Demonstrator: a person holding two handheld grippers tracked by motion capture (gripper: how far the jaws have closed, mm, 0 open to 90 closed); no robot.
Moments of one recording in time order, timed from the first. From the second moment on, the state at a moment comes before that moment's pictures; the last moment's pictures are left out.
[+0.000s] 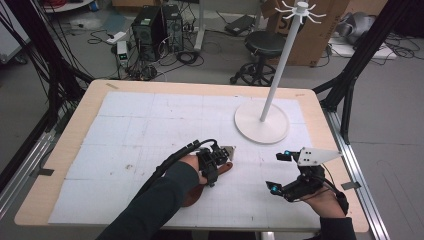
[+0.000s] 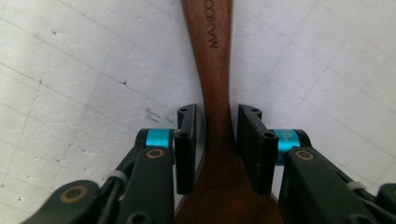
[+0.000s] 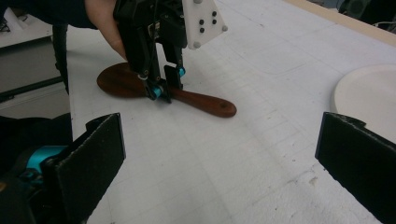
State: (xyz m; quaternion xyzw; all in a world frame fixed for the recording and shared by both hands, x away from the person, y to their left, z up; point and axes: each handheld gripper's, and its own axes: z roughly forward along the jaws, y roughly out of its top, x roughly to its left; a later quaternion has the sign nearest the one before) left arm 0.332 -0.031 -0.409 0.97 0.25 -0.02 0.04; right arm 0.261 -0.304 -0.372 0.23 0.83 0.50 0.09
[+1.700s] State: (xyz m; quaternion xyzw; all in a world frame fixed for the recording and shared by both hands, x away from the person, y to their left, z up) left arm 0.341 0.009 -0.366 0.96 0.22 -0.01 0.20; right arm 0.262 -0.311 -0.372 0.24 0.83 0.50 0.10
